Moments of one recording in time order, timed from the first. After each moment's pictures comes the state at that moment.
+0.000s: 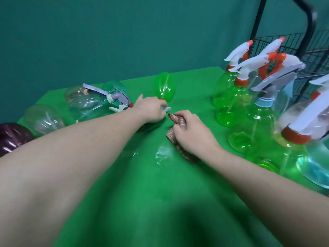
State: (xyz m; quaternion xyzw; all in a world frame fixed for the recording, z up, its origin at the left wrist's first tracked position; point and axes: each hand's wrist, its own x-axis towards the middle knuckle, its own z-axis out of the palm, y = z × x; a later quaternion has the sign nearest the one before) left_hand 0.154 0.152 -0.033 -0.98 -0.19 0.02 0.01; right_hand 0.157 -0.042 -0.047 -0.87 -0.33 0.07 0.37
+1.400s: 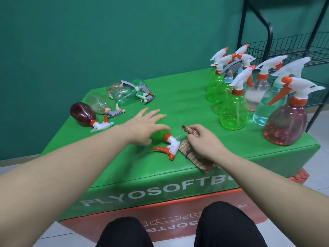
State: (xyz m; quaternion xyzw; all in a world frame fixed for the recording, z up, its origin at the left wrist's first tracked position) left_hand -0.099 0.014 0.008 -0.98 -0.04 0.13 0.17; right_hand 0.004 -0.191 -0.041 -0.84 -0.34 0.14 0.40
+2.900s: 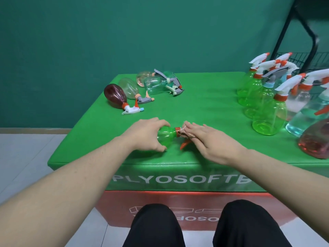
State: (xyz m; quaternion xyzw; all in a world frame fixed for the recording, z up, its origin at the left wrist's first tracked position) left_hand -0.211 0.034 -0.018 -0.98 -0.20 -0.02 -0.05; right_hand -0.045 -0.157 -0.034 -0.75 -0.65 0.03 0.14
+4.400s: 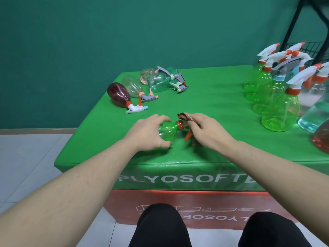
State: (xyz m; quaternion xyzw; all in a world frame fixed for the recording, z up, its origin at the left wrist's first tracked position) left_hand -0.217 0.032 -0.022 -0.96 -0.26 -0.07 -0.12; right_hand -0.059 -0.117 -0.027 -0.79 -0.52 0.08 0.32
